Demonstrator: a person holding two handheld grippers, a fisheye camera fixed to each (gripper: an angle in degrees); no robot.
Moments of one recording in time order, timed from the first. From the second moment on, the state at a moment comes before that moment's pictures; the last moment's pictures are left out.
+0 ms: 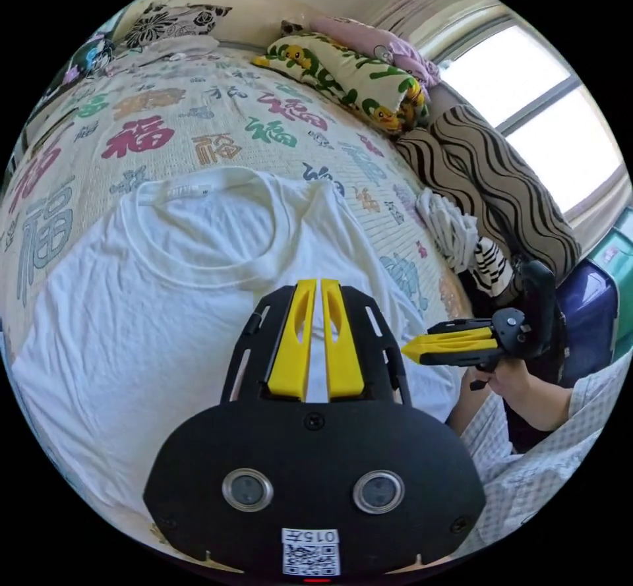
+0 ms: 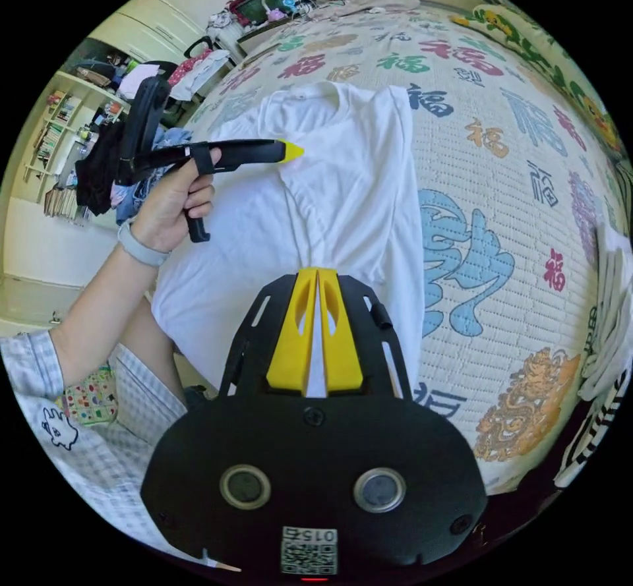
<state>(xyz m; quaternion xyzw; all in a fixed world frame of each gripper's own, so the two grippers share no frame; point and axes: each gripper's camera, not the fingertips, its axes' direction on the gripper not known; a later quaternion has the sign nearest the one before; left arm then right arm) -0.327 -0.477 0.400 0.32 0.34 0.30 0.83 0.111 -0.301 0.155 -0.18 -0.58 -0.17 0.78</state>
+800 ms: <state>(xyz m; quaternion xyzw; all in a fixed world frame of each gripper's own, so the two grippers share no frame) -0.756 -0.355 0.456 0.35 0.43 0.05 0.83 -0.373 -0.403 -0.032 -0.19 -0.52 -0.42 0.72</state>
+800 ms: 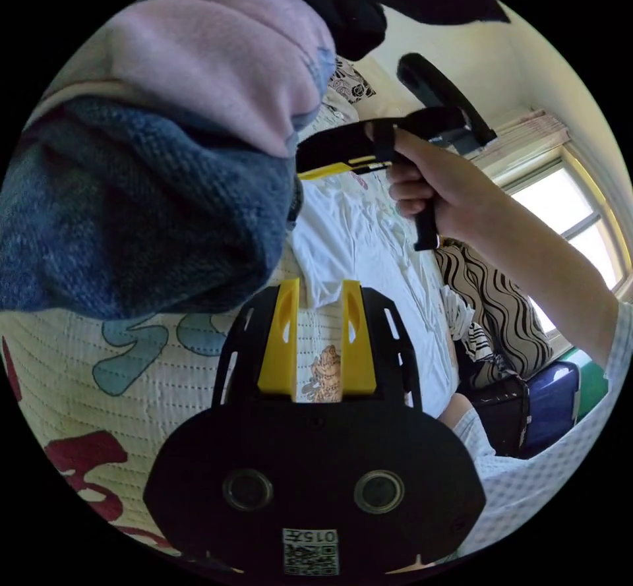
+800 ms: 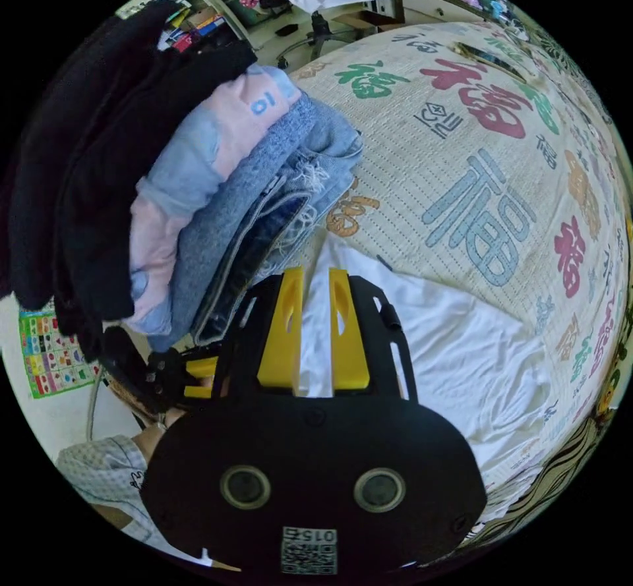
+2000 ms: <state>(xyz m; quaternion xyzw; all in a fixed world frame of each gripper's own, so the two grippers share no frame) -0.473 -0.274 0.290 0.41 0.23 0.30 0.83 -0.168 -0.423 0.202 -0.22 -0.56 -0.16 0.78</state>
